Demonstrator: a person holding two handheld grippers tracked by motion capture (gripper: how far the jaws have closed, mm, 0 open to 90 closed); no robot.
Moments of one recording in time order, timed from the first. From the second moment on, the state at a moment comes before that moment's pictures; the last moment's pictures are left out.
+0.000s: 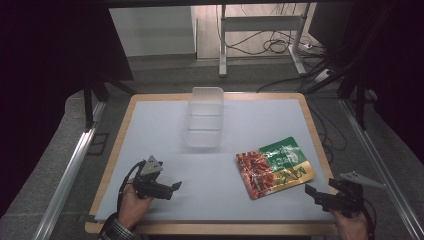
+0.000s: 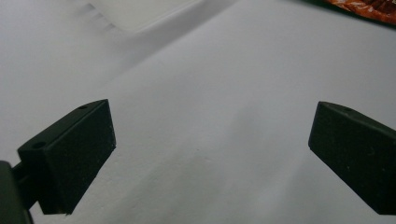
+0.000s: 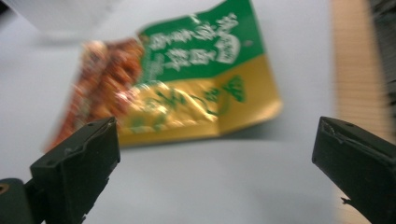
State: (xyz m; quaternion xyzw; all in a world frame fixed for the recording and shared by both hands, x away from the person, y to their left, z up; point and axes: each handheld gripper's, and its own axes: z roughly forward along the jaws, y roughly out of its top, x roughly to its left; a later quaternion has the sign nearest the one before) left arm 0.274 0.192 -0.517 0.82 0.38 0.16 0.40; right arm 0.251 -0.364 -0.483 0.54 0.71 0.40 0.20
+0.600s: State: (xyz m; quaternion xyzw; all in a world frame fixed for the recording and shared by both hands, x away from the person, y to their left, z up) left arm 0.275 0.192 -0.520 0.82 0.37 0.16 0.41; right arm 0.254 -0.365 -0.490 0.52 0.73 0.39 0.22
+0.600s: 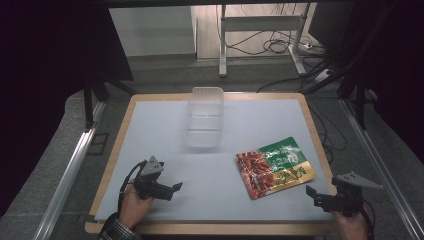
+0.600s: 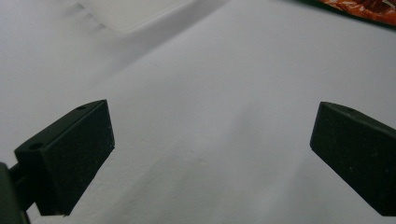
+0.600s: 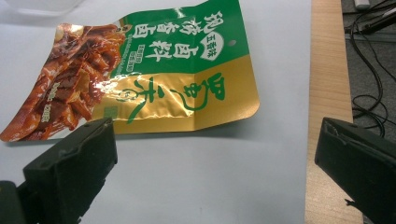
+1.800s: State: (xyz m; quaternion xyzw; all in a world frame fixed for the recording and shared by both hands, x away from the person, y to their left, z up) left arm 0.274 0.193 -0.520 0.81 0.34 0.18 0.44; right arm 0.285 -0.353 -0.493 0.47 0.74 0.41 0.23
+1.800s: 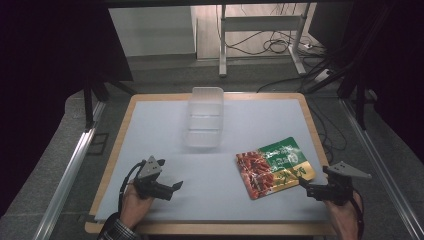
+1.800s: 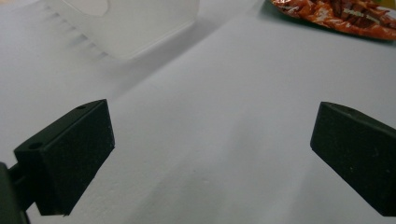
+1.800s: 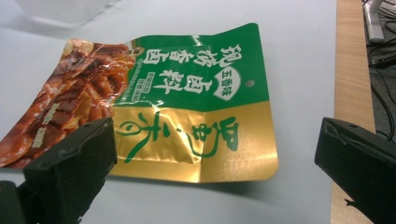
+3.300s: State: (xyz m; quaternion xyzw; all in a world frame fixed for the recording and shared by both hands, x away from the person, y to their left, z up) left arm 0.274 0.186 -0.520 0.82 0.33 0.16 0.44; right arm 0.372 -0.340 -0.511 0.48 0.79 0.35 0.14
